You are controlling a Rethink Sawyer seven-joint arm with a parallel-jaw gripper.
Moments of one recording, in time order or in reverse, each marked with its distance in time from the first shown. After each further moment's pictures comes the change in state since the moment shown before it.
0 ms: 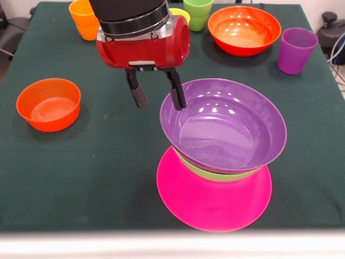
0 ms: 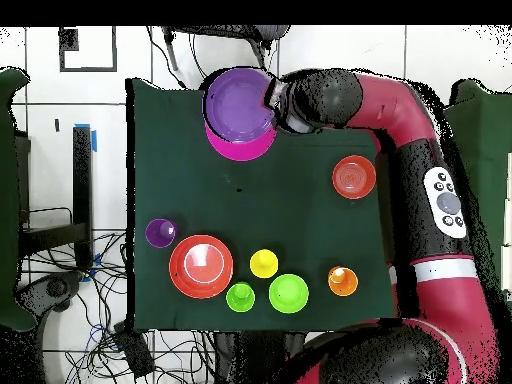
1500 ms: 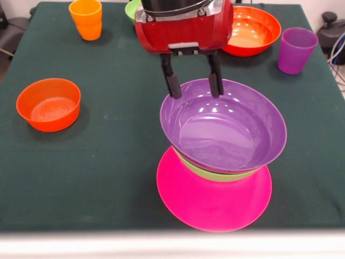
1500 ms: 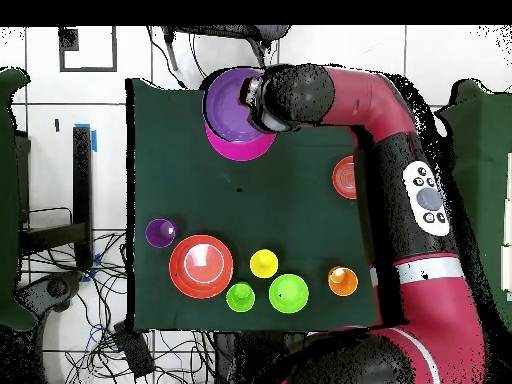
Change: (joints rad) arm 0.070 -0.059 -0.042 0.039 0.047 -0.046 0.000
